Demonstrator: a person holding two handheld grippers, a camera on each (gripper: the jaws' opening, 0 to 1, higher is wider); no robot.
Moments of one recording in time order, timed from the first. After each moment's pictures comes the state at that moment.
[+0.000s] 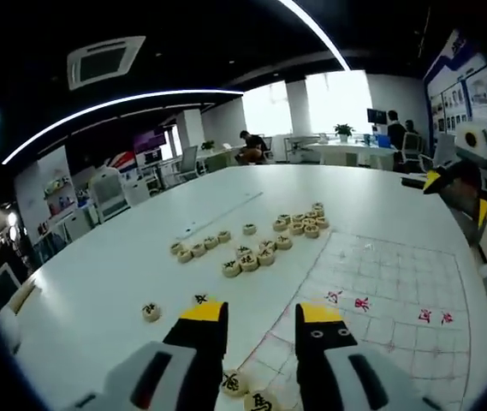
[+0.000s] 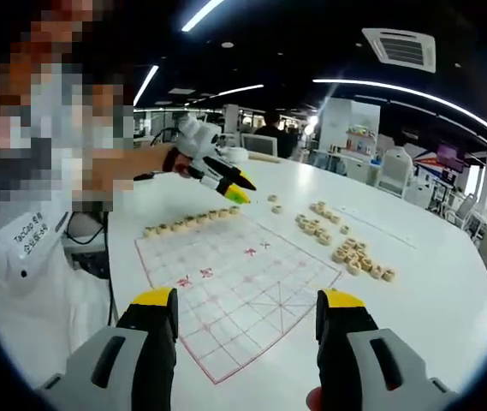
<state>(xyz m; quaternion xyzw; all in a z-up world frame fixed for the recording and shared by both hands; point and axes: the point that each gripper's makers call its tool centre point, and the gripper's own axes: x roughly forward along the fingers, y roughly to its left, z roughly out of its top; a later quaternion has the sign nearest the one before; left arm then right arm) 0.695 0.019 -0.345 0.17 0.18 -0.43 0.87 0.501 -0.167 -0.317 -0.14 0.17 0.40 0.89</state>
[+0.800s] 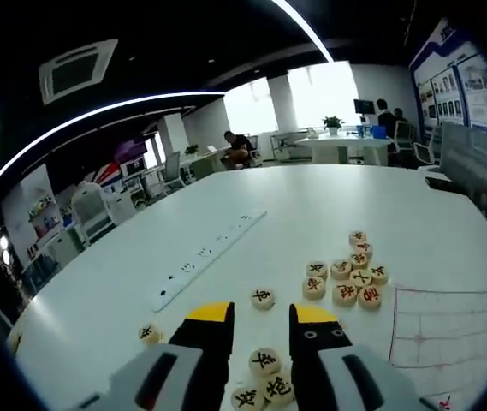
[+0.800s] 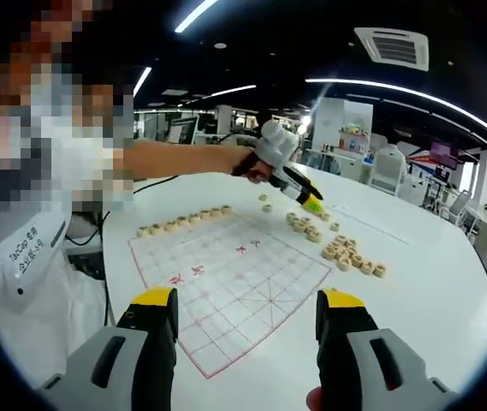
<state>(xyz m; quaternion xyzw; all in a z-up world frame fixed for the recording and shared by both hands) 0.818 -0.113 -0.356 0.20 0.17 -0.46 0.85 0.503 -0.180 -0.320 -0.13 0.17 0.38 0.90</state>
